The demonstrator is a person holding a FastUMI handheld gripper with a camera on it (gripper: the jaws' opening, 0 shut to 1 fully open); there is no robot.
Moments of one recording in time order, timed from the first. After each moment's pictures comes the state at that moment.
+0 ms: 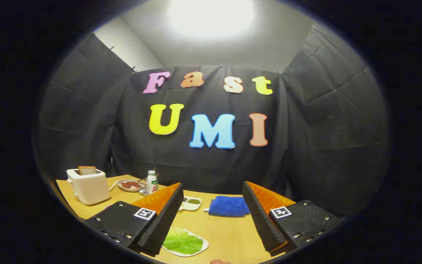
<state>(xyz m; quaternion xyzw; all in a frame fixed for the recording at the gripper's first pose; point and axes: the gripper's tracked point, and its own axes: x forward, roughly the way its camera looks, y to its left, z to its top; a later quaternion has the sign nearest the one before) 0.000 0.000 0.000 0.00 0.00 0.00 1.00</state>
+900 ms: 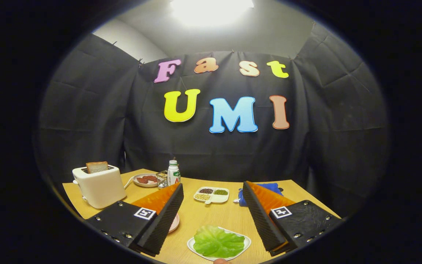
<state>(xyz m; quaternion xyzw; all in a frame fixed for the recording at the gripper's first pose) 0.043 0.061 -0.058 0.02 0.05 0.02 1.00</state>
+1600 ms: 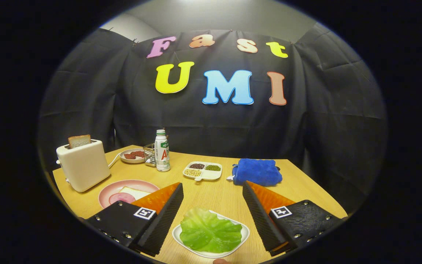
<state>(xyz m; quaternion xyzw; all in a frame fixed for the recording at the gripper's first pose) 0.064 0.052 -0.138 0.01 0.14 0.00 0.99</state>
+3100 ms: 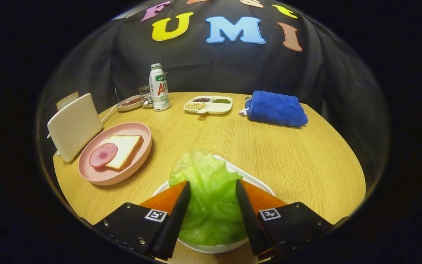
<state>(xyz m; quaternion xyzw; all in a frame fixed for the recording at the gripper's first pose) 0.054 0.063 -0.279 0.03 0.36 0.04 0.93</state>
